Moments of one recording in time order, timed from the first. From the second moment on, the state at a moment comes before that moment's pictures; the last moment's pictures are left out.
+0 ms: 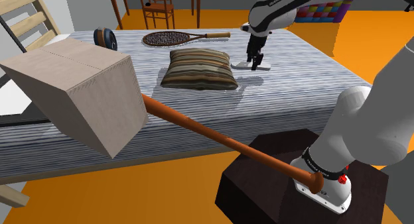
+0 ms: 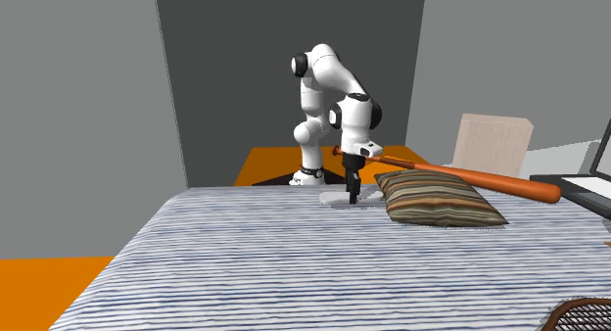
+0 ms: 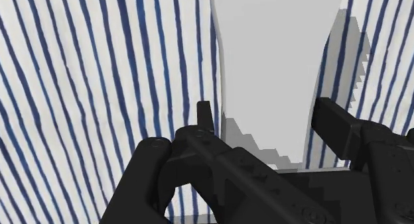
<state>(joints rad) 0.37 -0.04 -0.77 -2.25 -0.05 2.23 -1.30</state>
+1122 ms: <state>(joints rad) 0.37 0.03 -0.77 -2.29 0.01 2.33 -1.35</state>
